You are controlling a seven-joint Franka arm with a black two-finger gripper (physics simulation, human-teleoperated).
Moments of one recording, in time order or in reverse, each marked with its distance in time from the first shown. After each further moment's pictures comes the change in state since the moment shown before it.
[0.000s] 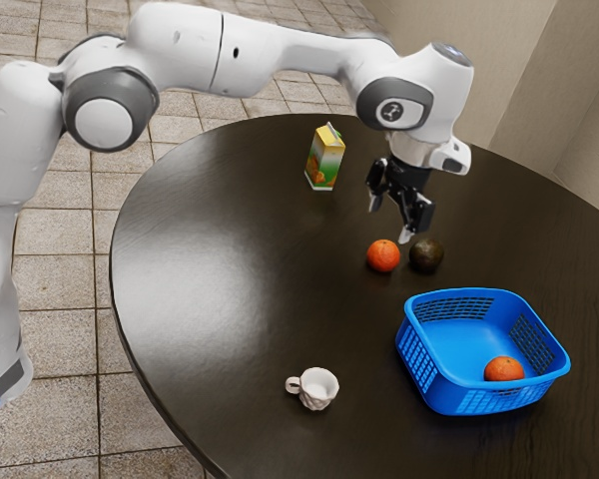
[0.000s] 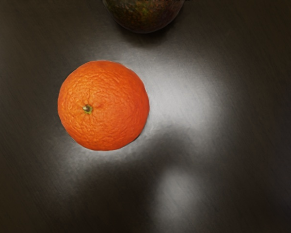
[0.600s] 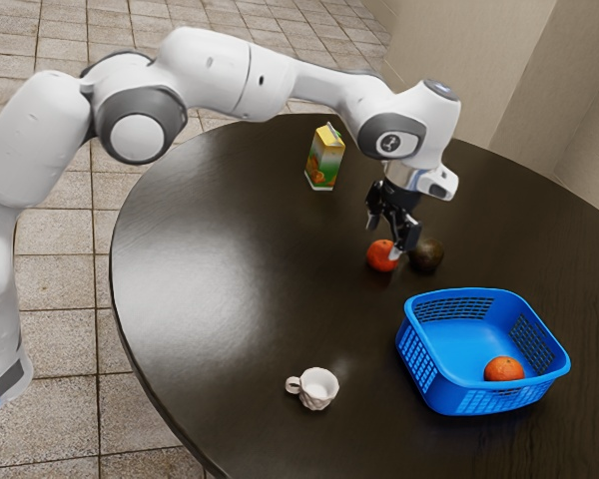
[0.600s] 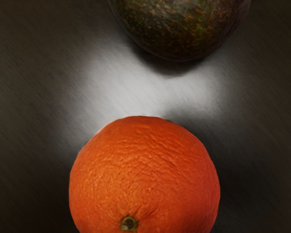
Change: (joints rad) arm 0.069 0.140 -0.002 0.007 -0.014 0.109 0.215
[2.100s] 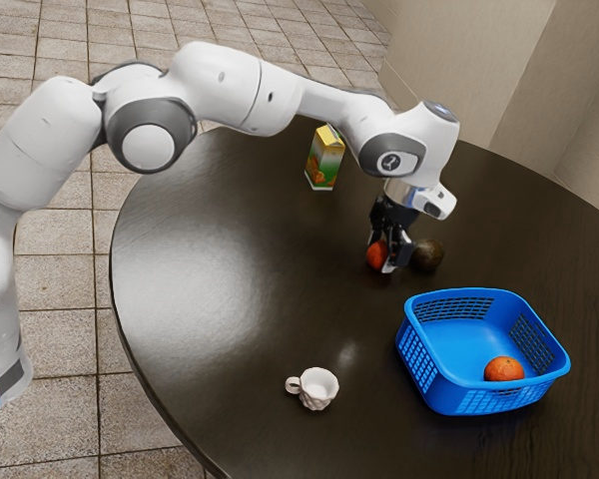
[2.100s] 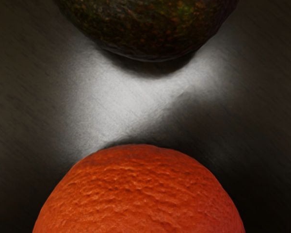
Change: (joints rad) arm 0.009 0.073 -0.006 0.017 0.013 0.037 0.157
